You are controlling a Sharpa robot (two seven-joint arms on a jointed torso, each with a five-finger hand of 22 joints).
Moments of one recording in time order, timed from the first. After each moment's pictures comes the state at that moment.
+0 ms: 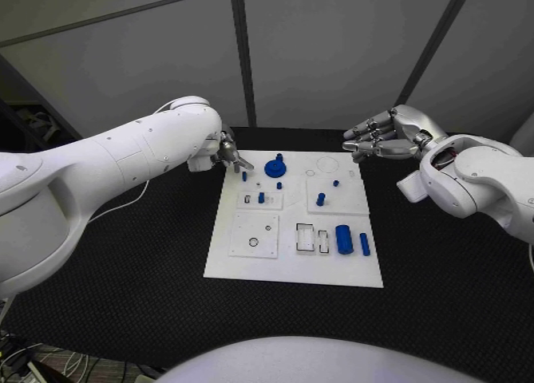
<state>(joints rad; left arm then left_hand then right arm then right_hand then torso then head) 1.29 -0.44 0.01 0.78 -1.10 0.32 -0.49 1.20 -0.05 -0.02 0.29 0.05 1.09 0.05 0.06 0.96 1.47 -0.03 0.84 1.31 1.46 -0.09 1.51 1.31 0.14 1.33 0.03 1.33 1.17 1.26 -0.83 0.00 1.49 -0.74 -0.32 0.07 1.33 -0.17 0.26 0.15 0.17 1.03 0.17 0.07 0.07 1.20 0.12 0.06 0.09 1.26 0.07 0.07 0.19 0.17 1.16 0.18 0.12 0.33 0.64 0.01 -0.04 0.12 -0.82</state>
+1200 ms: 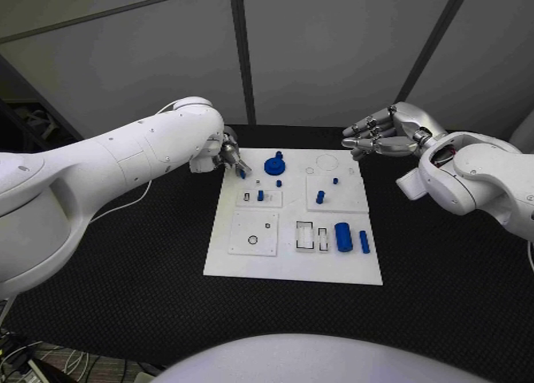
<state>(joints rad) 1.28 -0.43 0.01 0.79 -1.09 0.35 -0.48 1.36 0.08 0.04 0.19 0.05 1.12 0.04 0.06 0.93 1.47 -0.03 0.83 1.31 1.46 -0.09 1.51 1.31 0.14 1.33 0.03 1.33 1.17 1.26 -0.83 0.00 1.48 -0.74 -0.32 0.07 1.33 -0.16 0.26 0.15 0.17 1.03 0.17 0.07 0.07 1.20 0.12 0.06 0.09 1.26 0.07 0.07 0.19 0.17 1.17 0.18 0.12 0.33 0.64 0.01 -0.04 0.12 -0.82</state>
